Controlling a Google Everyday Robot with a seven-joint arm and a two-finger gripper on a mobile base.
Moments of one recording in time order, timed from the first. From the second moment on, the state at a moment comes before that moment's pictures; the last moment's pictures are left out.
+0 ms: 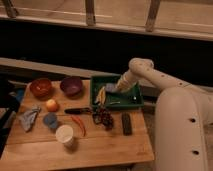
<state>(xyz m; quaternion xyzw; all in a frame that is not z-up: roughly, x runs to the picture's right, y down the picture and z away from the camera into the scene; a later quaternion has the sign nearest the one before) 0.117 -0.005 0.933 -0.28 0.09 0.78 0.55</state>
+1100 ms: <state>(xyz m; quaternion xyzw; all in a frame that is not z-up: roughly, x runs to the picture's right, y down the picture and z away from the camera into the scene) 0.082 -0.028 0.834 -0.29 0.07 0.69 0.65</state>
